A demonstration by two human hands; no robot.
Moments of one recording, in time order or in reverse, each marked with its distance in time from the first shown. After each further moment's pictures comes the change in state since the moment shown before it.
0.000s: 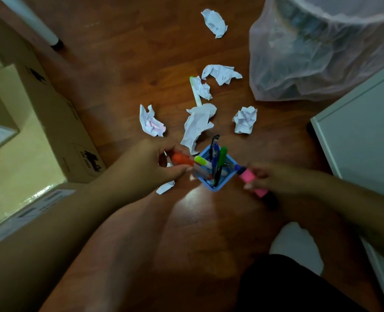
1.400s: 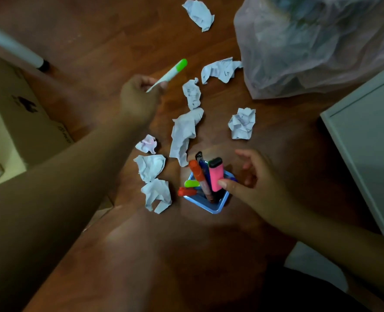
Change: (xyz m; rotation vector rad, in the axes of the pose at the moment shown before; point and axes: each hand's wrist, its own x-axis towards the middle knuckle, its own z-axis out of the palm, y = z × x) left_hand 0.172 -0.028 -0.009 -0.410 0.571 -0.387; right_hand 0.010 -0.028 0.033 0.612 0.587 -0.153
